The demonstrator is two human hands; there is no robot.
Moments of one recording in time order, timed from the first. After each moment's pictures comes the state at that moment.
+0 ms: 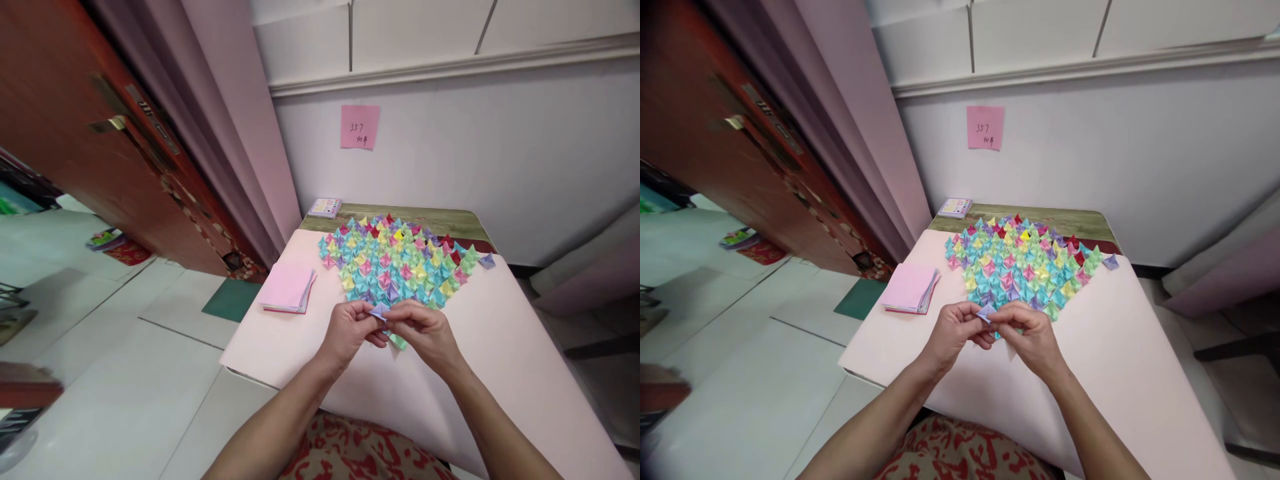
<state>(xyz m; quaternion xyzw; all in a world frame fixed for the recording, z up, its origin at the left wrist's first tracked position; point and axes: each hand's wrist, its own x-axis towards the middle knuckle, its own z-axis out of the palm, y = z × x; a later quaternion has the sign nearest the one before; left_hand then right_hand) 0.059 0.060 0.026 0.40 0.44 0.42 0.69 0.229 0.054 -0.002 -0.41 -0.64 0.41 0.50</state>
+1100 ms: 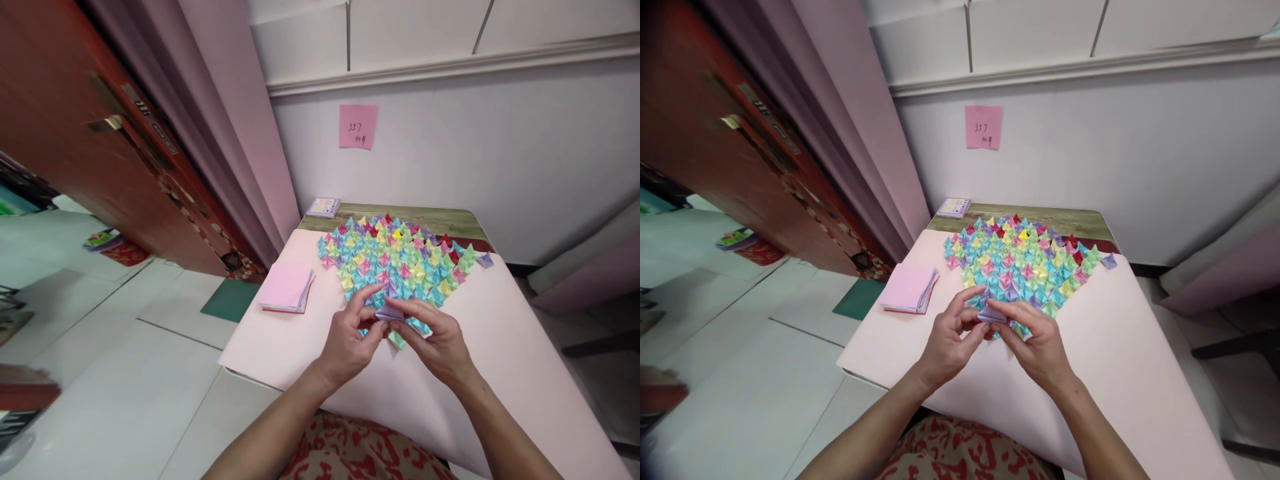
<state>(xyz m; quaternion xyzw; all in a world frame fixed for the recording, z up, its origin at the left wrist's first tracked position) 0.056 0.044 0.035 0.62 0.38 0.45 0.52 0.235 0.044 0.019 -0.40 -0.72 0.29 0.48</state>
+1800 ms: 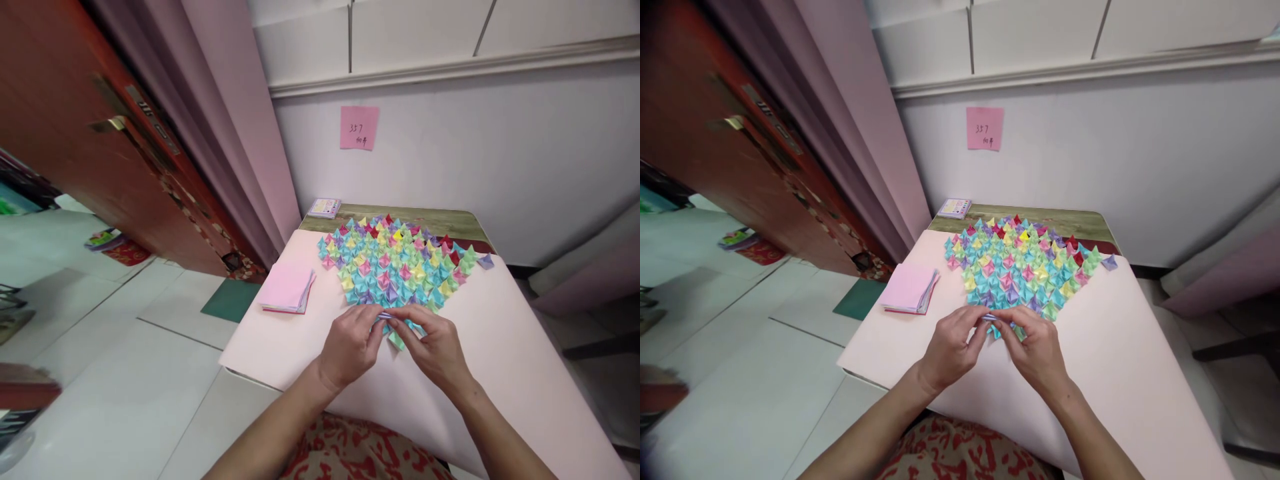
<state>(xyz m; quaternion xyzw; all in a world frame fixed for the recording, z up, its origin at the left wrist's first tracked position) 0.051 0.046 0.026 0.79 0.42 0.37 0.25 0.227 0.039 0.014 -0.49 -0.71 0.23 0.44</state>
